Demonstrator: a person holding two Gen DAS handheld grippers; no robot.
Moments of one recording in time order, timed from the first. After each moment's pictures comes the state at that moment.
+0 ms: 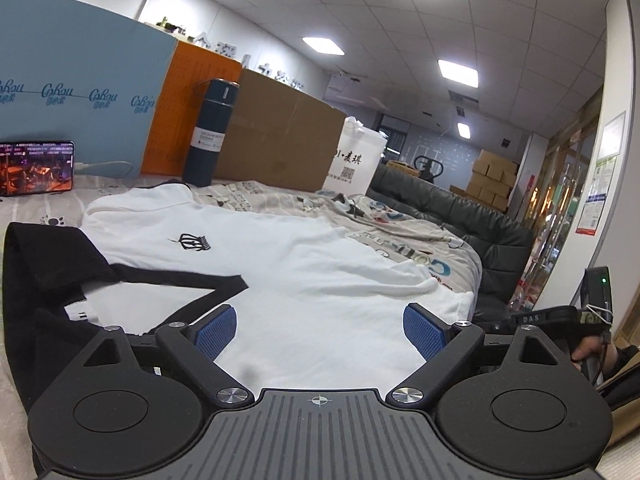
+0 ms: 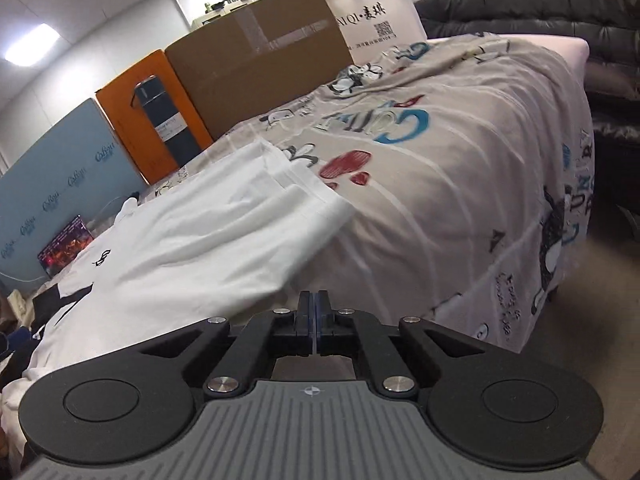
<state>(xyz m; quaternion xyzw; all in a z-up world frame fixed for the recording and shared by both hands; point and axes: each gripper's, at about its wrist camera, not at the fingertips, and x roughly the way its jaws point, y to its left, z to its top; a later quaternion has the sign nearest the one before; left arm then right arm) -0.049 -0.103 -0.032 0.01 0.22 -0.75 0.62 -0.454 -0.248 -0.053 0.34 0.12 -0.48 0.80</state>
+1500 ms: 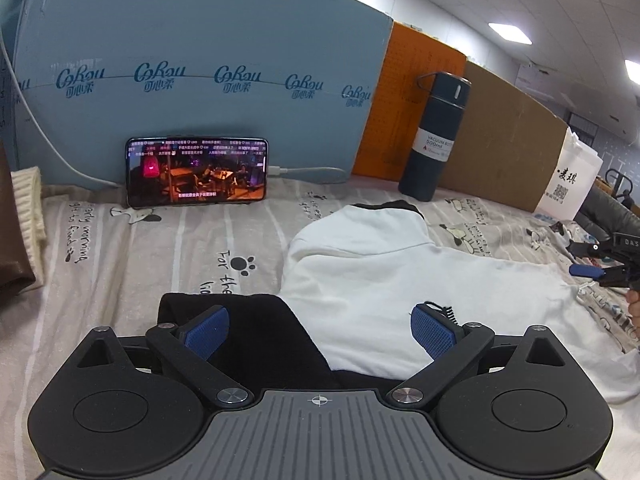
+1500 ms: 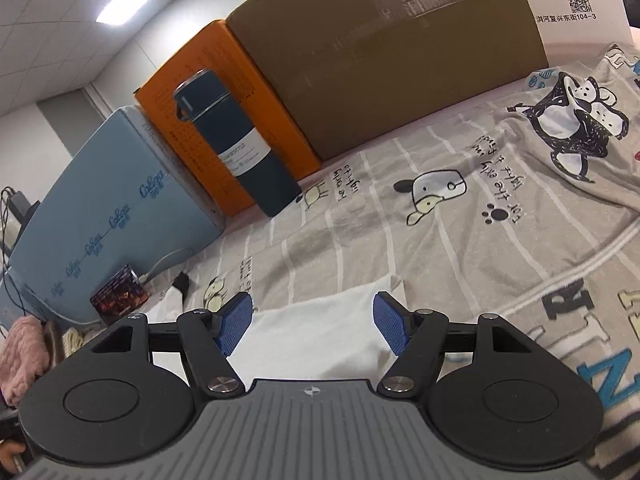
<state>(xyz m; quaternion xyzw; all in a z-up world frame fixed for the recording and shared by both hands) 0.050 -0.194 -0.021 0.05 0.29 -0.52 0.80 -0.301 -0.553 -0.017 0.36 0.16 -0.26 0.88</state>
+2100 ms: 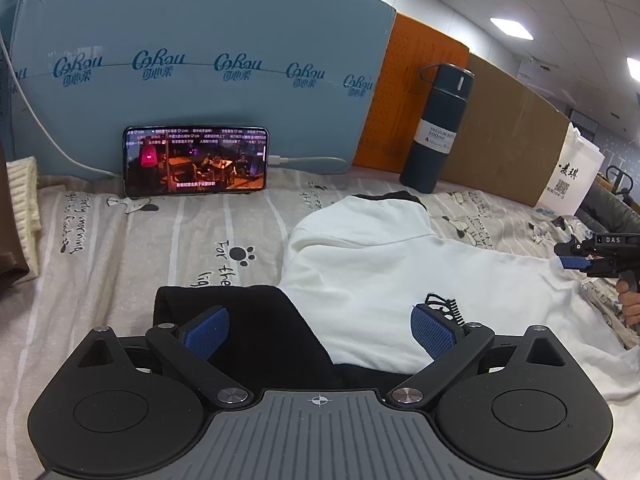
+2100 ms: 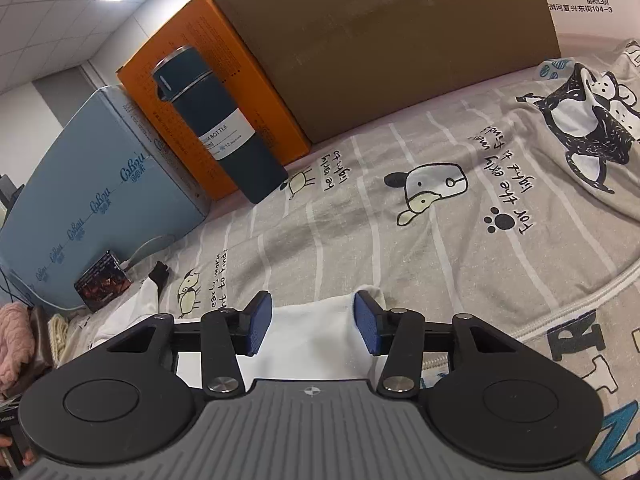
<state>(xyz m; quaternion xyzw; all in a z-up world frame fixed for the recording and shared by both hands) 0.053 -0.198 -0.028 0.06 0.30 -0.52 0.80 -0.285 -0.579 -0.030 0.35 0.20 -0.25 0.88</state>
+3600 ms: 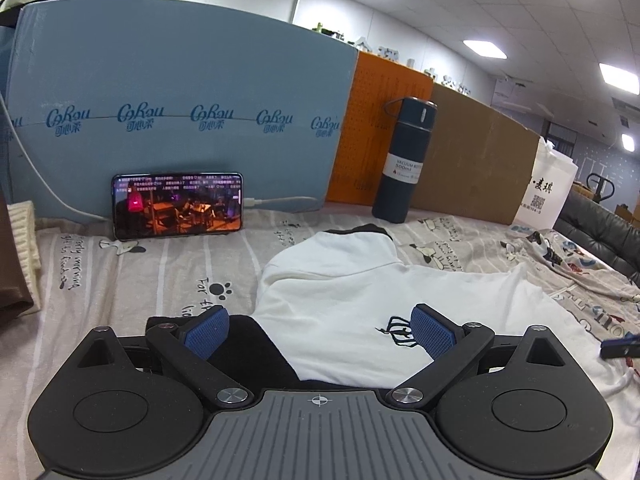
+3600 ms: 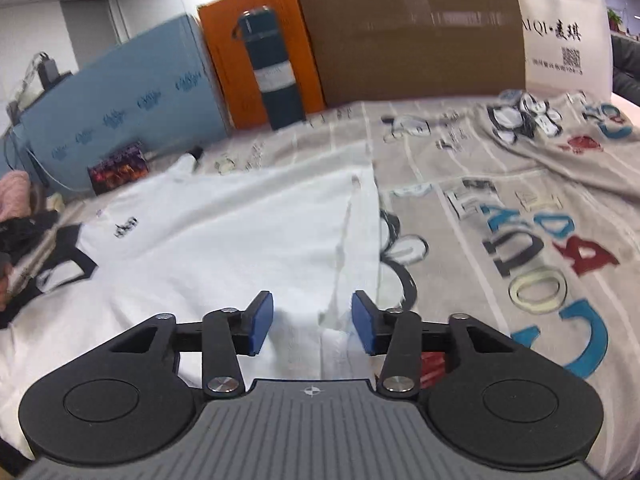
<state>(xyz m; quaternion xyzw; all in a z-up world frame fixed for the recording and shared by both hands) 0.029 -0.180 -0.009 0.04 0.24 -0.55 0.80 -0.380 -0.420 -0.029 0.22 0.26 -0.29 0.89</state>
